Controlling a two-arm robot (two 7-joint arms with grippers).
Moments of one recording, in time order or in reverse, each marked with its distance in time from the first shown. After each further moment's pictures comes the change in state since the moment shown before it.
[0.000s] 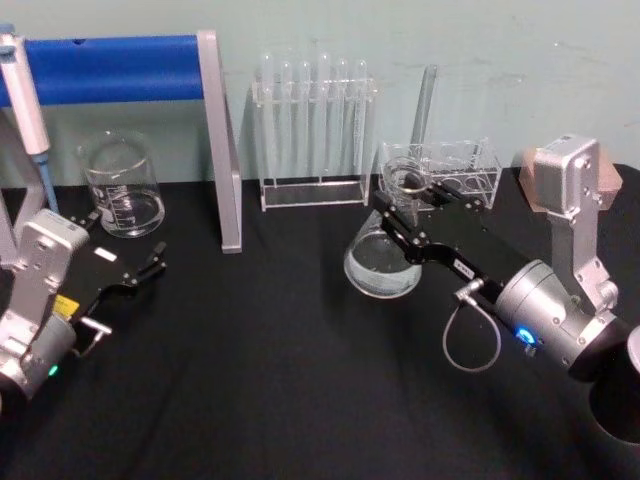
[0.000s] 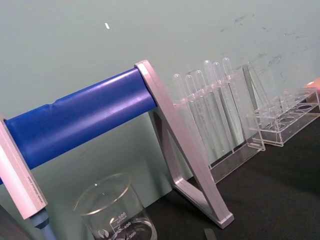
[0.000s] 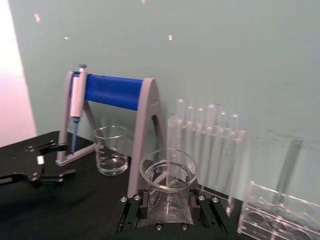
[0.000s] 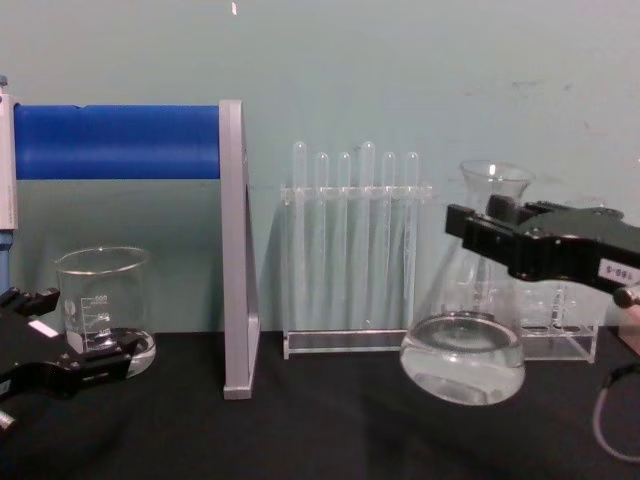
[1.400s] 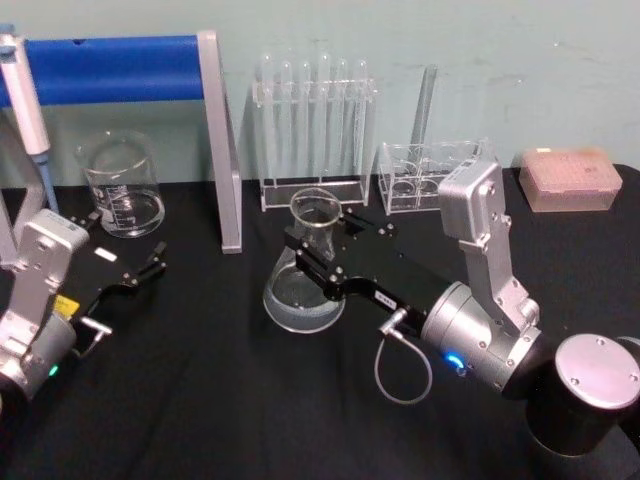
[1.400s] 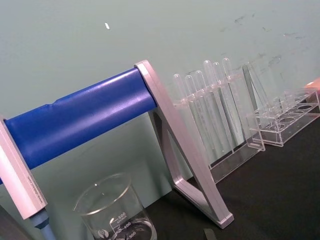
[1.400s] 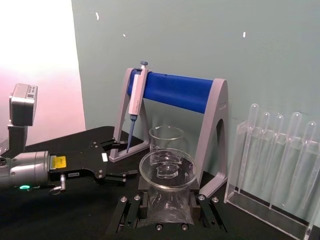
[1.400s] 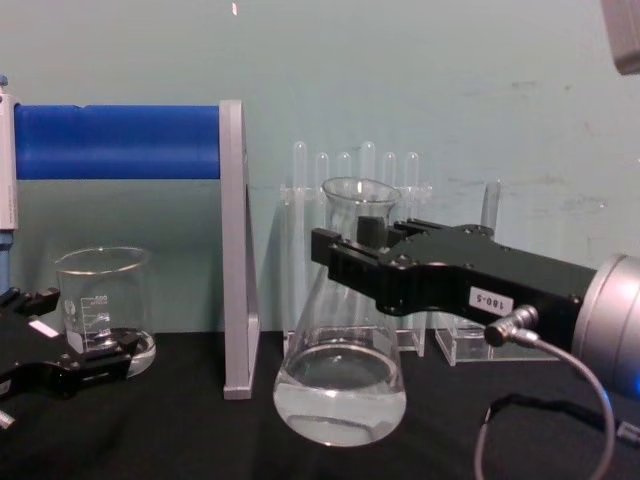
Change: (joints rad) left arm 0.000 0.000 0.000 0.000 0.000 0.000 0.000; right arm 0.013 -0.099 -0.082 0.001 -0.095 0.023 0.105
